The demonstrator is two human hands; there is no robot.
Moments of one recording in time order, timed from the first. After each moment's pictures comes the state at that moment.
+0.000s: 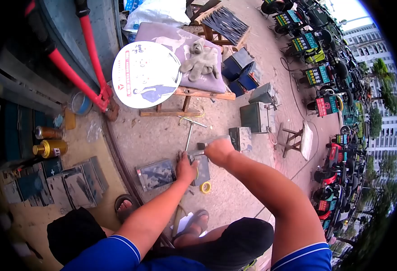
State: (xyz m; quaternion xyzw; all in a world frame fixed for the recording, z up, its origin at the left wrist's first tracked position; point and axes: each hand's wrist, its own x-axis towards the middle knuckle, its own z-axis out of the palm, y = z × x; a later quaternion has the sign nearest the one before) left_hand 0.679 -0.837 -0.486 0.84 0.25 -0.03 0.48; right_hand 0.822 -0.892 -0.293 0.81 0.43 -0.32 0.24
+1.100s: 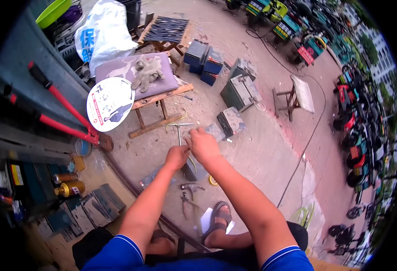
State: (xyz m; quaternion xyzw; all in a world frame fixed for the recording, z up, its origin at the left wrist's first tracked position) left_hand 0.735 -0.782 -0.418 0.89 -0.10 -0.12 0.44; right_hand 0.755 -0.922 -0.292 0.98 0.08 -0.03 -0.19
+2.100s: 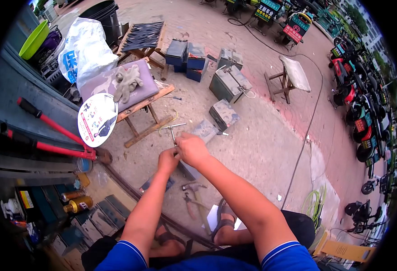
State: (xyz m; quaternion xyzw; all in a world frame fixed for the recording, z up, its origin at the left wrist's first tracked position) left_hand 0.731 -0.778 -0.421 0.90 -0.04 -0.13 0.42; right_hand 0.744 -0.936 -0.306 0.94 0.17 0.01 -0.29
